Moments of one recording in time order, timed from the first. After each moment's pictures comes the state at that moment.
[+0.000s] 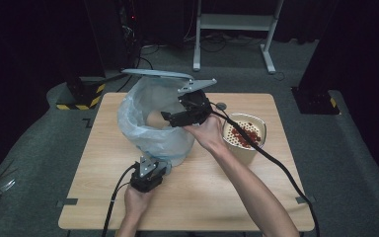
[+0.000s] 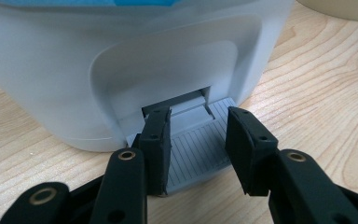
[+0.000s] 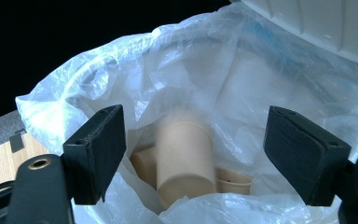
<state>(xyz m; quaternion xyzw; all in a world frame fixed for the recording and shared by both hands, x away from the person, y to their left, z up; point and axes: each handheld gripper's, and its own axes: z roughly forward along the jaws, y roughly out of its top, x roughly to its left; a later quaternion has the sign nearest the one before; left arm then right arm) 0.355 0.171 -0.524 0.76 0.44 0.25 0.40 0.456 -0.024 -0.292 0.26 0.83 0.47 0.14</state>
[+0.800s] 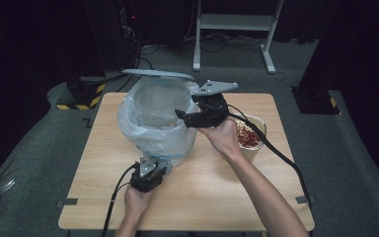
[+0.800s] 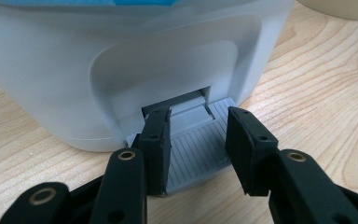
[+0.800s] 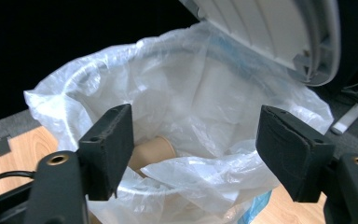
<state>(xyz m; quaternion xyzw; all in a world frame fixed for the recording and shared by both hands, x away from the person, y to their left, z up) 0.355 0.171 -0.524 0.76 0.44 0.25 0.40 0.435 -0.063 -0.277 0.27 0.81 0.49 0.18</state>
